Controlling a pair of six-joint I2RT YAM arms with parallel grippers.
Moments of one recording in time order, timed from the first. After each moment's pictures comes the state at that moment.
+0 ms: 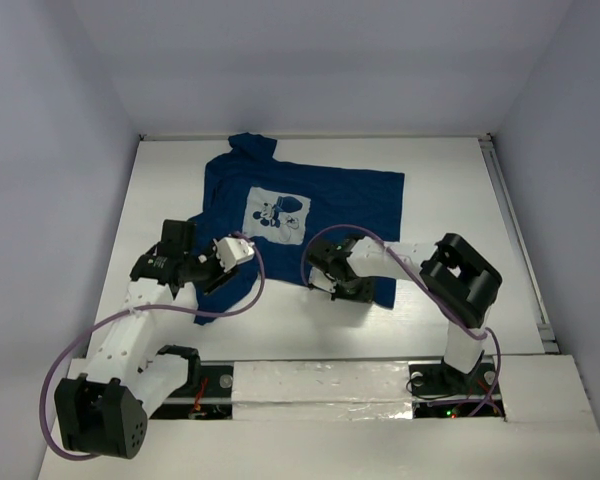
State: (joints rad) left arm -0.15 0.97 0.73 -0.75 0.42 0.87; right arm 0.89 1.86 1.16 -0.95 0.20 -0.42
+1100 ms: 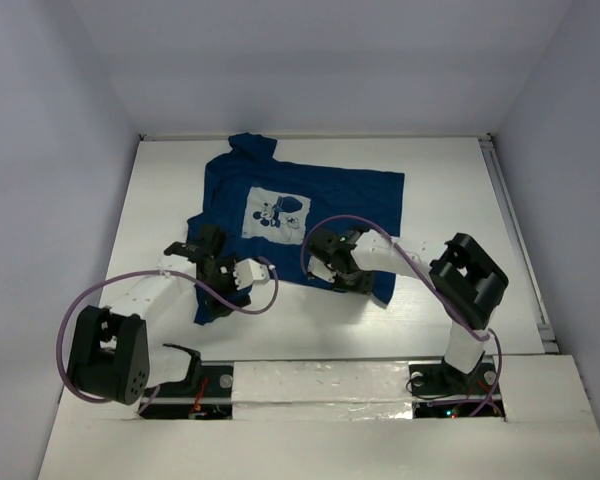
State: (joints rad) left arm -0.28 1.24 0.68 -0.81 0.26 1.00; right arm 0.88 1.83 1.22 -0.98 0.25 -0.41
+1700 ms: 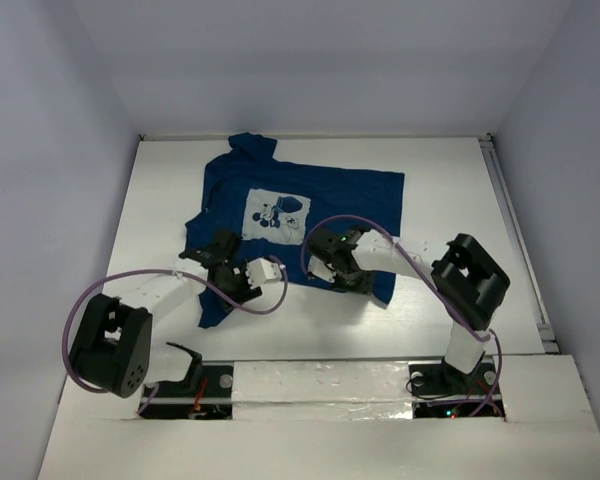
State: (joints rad) left arm -0.40 1.30 0.63 -0.61 0.24 0.84; right arm 0.88 1.82 1.22 -0.98 0.24 -0.41
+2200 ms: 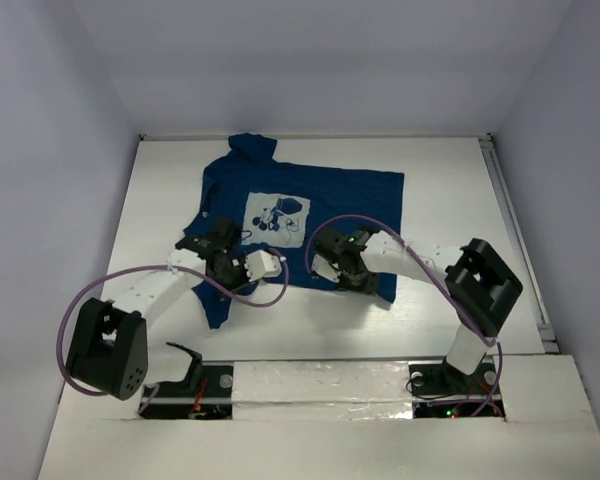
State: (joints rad) left arm -0.40 1.29 0.72 -0.73 0.21 0.84; right arm 0.87 1.76 1.19 -0.99 0.24 -0.41
